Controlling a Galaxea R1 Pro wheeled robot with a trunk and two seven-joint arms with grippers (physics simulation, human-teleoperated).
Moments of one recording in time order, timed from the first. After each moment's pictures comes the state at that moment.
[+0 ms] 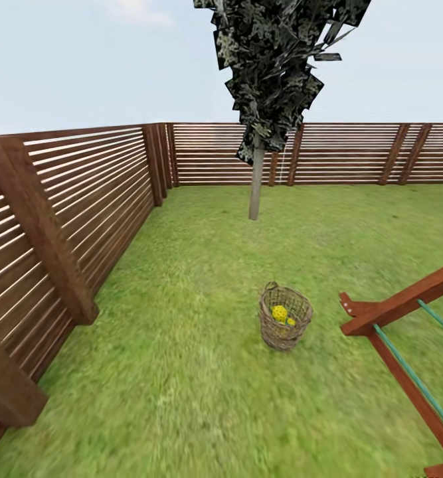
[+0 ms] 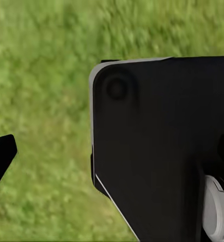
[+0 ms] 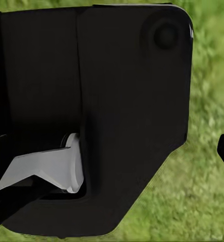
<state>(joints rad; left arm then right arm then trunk) 0.00 0.01 -0.01 -0.02 -0.01 -0.40 0.01 0.00 0.09 -0.03 -0.10 0.00 -0.13 0.00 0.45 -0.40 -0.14</state>
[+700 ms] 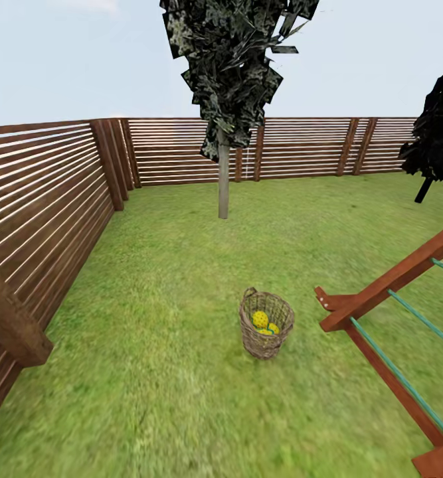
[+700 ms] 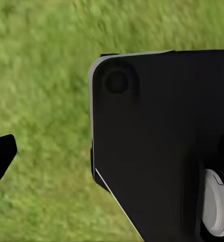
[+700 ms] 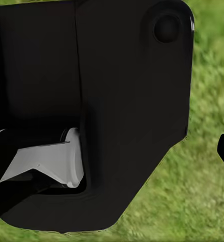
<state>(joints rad) 0.00 0.01 -0.01 -0.02 -0.01 -0.40 0.01 0.00 0.09 -0.03 -0.10 0.00 -0.13 0.00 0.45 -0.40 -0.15</state>
